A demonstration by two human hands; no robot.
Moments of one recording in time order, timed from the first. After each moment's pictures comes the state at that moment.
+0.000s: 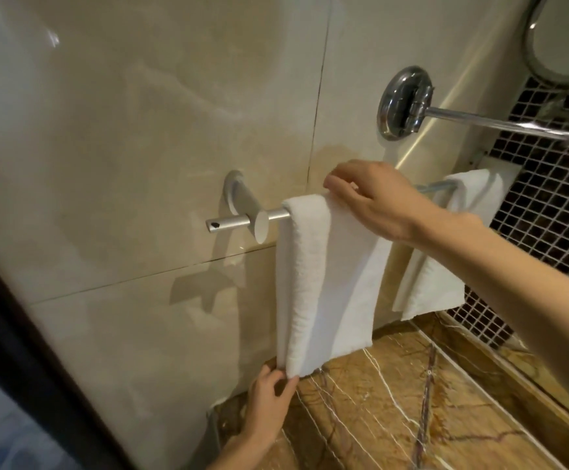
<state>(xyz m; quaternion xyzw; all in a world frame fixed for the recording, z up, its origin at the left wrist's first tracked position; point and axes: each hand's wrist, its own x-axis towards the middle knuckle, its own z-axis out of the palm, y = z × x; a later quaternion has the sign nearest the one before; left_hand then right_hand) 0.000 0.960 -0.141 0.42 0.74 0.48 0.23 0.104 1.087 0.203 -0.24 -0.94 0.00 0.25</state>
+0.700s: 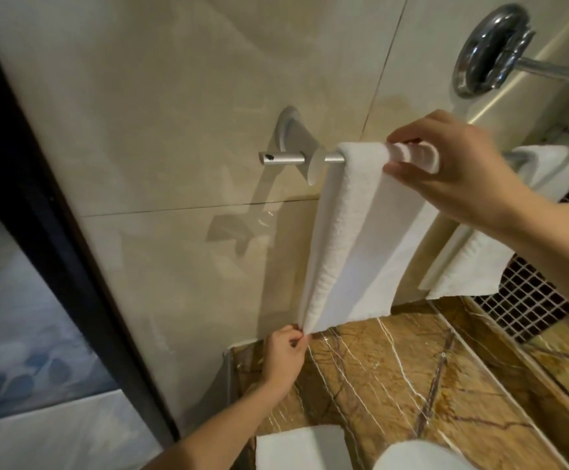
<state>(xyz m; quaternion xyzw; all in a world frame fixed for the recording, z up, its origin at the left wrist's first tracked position) 0.010 0.955 -0.150 0.35 0.72 0.56 0.23 0.122 1.059 0.195 -0.21 -0.94 -0.03 0.28</state>
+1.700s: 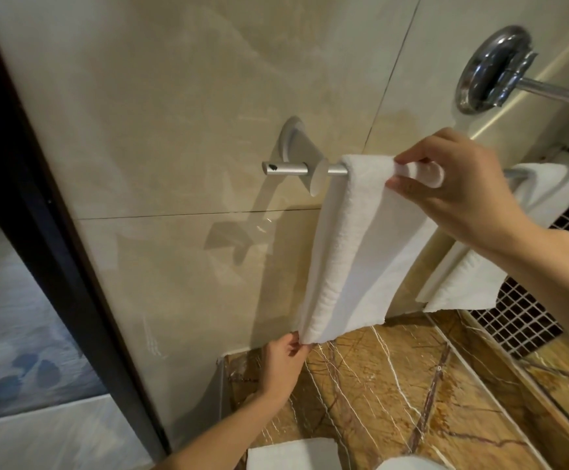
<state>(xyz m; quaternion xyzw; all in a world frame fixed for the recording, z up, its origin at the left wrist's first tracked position) 0.014 0.961 -0.153 0.30 0.69 0.60 0.28 0.121 1.061 0.188 -0.23 -0.92 -0.02 0.32</state>
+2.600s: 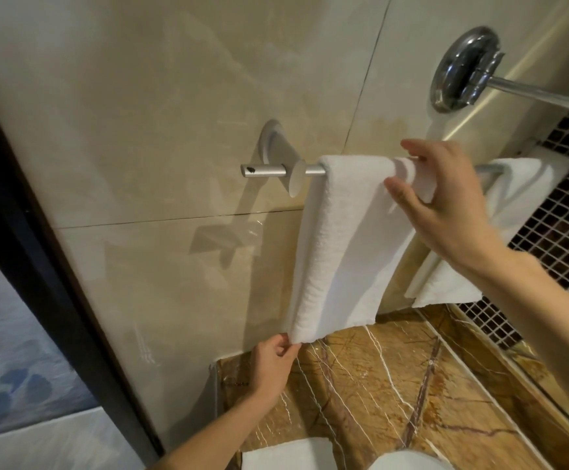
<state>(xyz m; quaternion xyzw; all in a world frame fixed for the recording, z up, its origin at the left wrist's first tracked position) 0.010 0.959 -0.149 0.27 0.70 0.58 0.32 0.136 1.073 0.157 -0.27 -0.88 0.01 0.39</state>
